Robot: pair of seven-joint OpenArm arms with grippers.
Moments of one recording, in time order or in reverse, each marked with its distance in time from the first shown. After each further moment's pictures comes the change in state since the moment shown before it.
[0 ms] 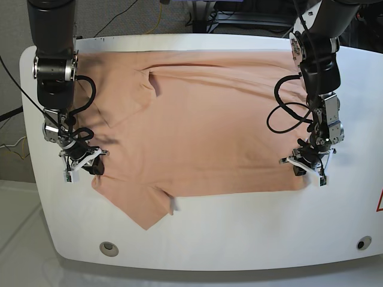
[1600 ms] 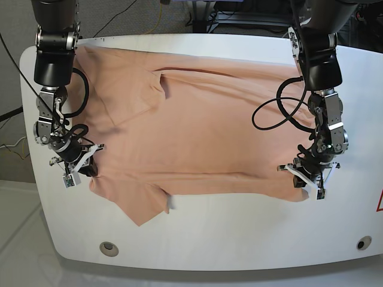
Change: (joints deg) left arm 1.9 0.3 3.6 14.9 0.2 -0.1 8.9; right arm -14.4 1.4 6.6 38.7 -2.0 -1.1 -21.2
